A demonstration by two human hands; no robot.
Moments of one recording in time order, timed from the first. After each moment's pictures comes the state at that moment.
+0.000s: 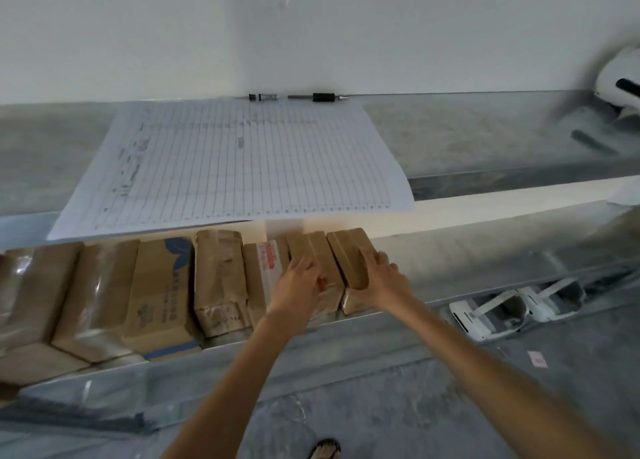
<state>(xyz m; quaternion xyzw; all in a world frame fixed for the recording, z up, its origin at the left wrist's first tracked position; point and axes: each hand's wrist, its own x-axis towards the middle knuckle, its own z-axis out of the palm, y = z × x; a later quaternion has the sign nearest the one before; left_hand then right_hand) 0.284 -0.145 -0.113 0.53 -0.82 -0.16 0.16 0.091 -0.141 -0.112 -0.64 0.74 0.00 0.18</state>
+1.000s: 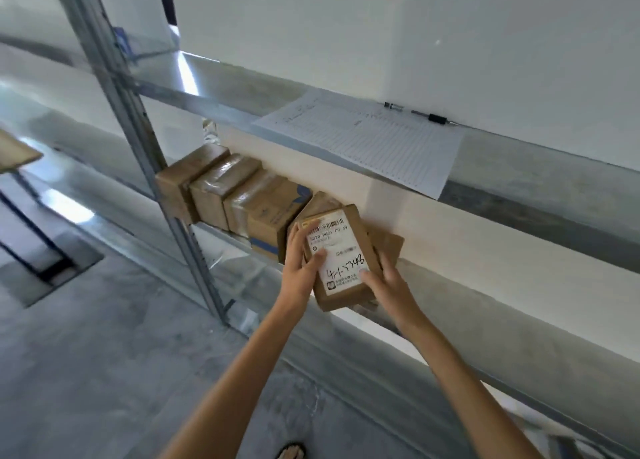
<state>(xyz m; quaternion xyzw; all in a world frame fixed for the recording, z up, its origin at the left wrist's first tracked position) 0.255 0.011 -0.045 0.59 -0.39 -0.28 0.65 0.102 -0.061 -0.029 -0.69 0.36 -0.26 0.57</state>
